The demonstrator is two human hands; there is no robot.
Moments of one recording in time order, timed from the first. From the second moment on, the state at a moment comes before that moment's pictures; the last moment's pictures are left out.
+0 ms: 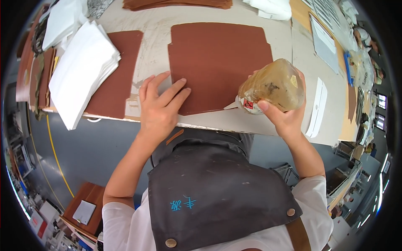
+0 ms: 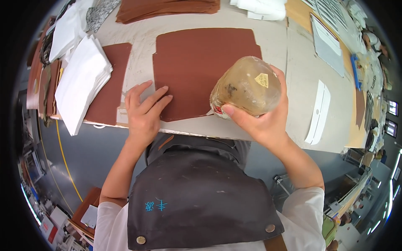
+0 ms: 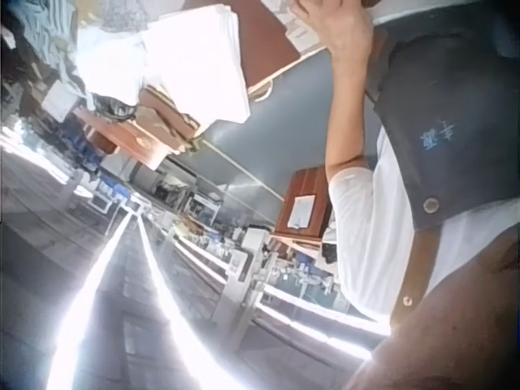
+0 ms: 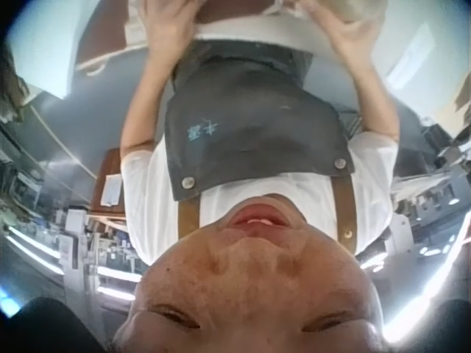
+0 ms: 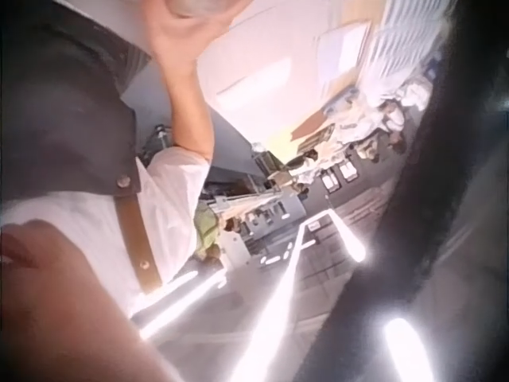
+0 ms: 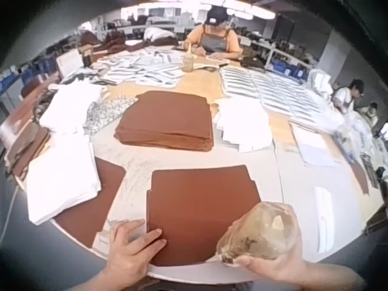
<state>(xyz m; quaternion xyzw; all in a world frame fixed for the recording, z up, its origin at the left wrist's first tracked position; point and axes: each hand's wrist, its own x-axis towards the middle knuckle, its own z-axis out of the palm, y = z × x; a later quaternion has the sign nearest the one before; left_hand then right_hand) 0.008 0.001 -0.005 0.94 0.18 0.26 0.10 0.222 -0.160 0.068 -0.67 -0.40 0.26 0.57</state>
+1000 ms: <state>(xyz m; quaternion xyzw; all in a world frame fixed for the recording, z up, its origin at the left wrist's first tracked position) 0.025 0.014 0.015 0.96 0.18 0.18 0.11 0.317 -0.146 0.082 -0.53 -0.14 0.26 0.79</state>
